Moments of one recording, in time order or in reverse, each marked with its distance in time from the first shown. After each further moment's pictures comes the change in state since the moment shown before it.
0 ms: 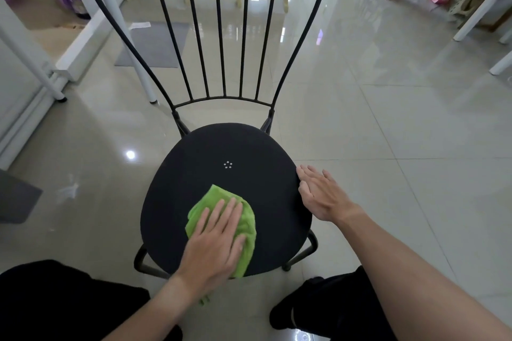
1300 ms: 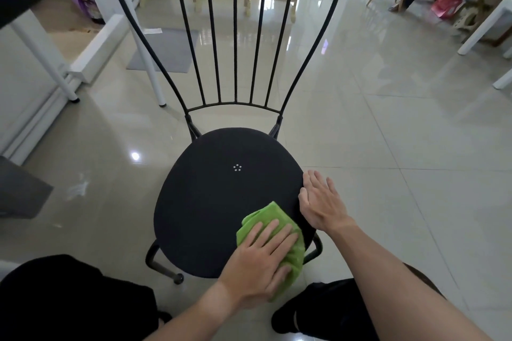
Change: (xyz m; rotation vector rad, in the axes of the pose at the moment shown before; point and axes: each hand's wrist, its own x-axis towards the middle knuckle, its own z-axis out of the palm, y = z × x) left_hand -0.001 0.055 0.008 0.013 -0.059 0.324; right_hand 0.006 -0.009 0.031 -0.065 0.126 0.095
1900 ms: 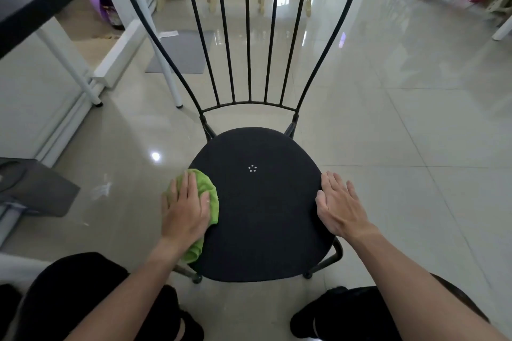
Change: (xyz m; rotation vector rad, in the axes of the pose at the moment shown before) left_hand -0.022 -0.153 -0.031 -0.163 0.111 -0.897; right_hand -0.001 0.000 0.006 0.076 0.024 0.015
